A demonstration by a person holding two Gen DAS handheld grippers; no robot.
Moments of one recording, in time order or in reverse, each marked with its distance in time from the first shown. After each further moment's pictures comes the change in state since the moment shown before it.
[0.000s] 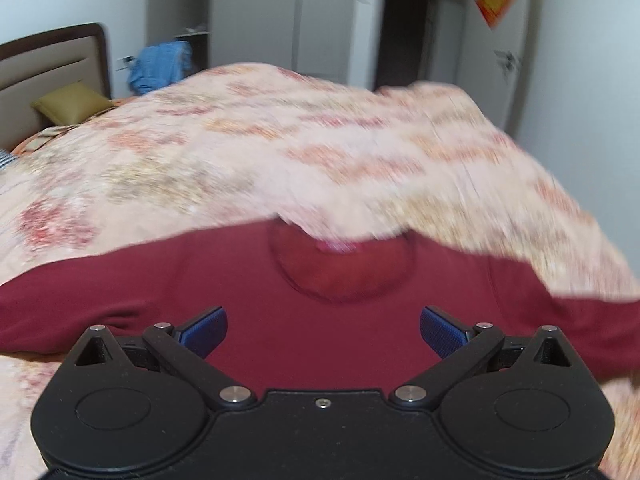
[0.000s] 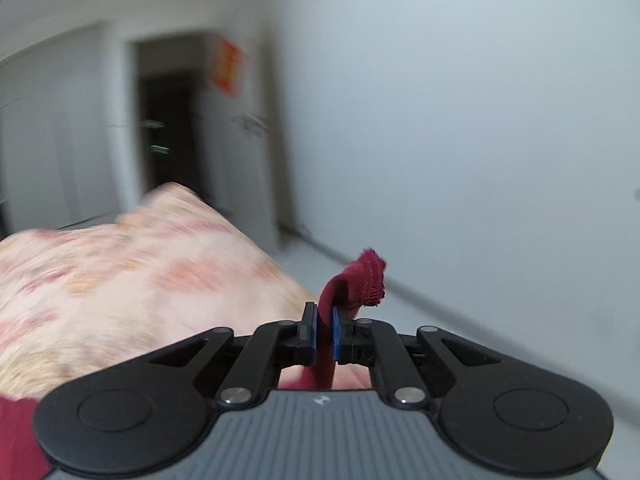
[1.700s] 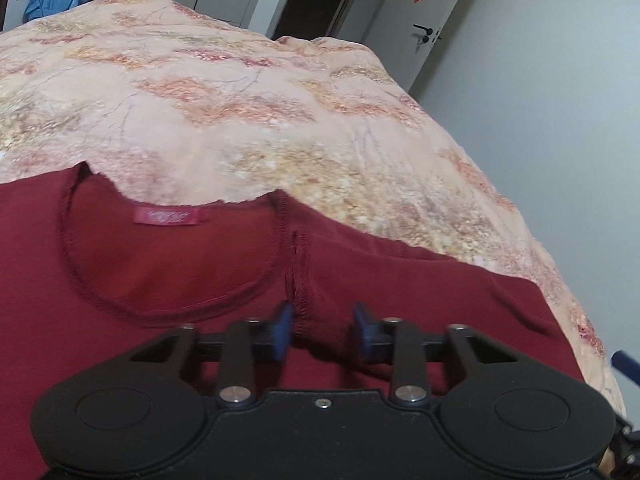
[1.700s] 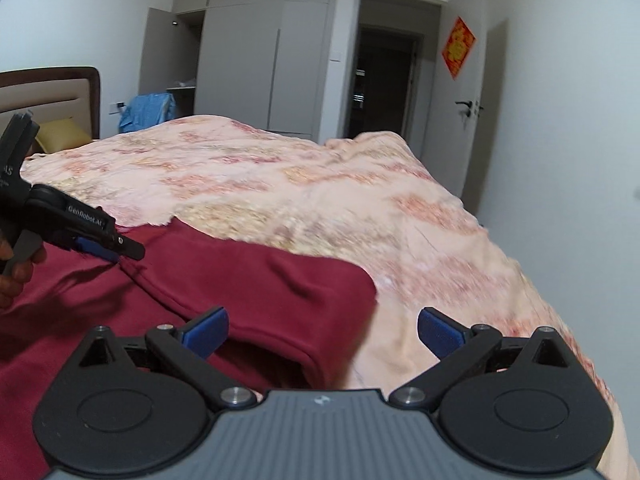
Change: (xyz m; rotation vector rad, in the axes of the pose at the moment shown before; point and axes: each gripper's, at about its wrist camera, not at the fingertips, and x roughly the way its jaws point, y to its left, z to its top) left arm 0.149 -0.059 0.000 -0.021 0.156 -0.421; right arm -0.066 0.070 -0.085 -0.296 0.181 0.420
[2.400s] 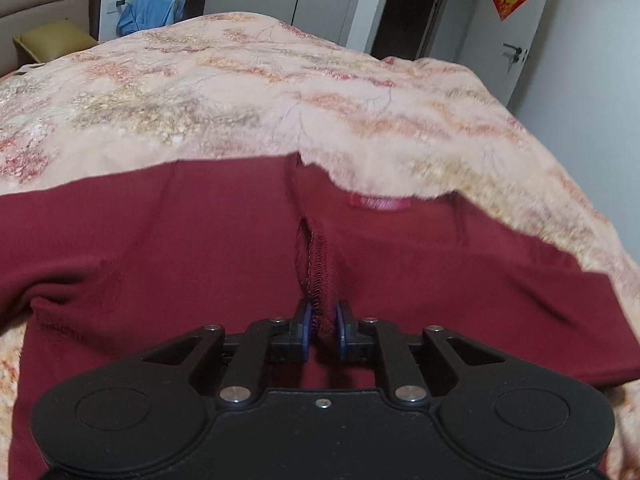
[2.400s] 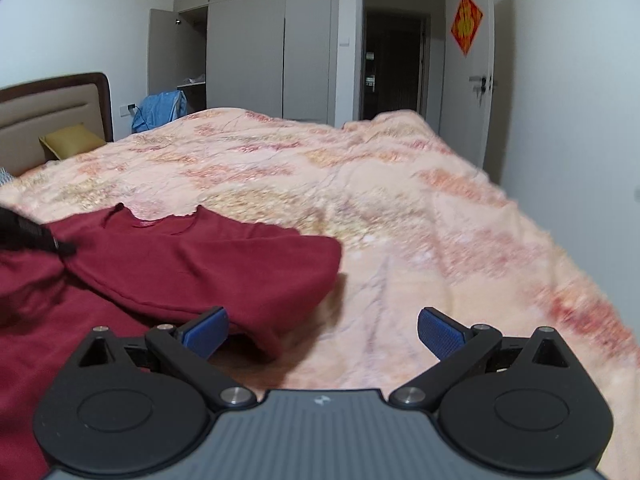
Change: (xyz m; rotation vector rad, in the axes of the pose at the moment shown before) left arm -0.072 0.081 -0.035 -0.044 -0.056 0.319; right arm 0.015 0.032 0.001 0.078 0.067 0.099
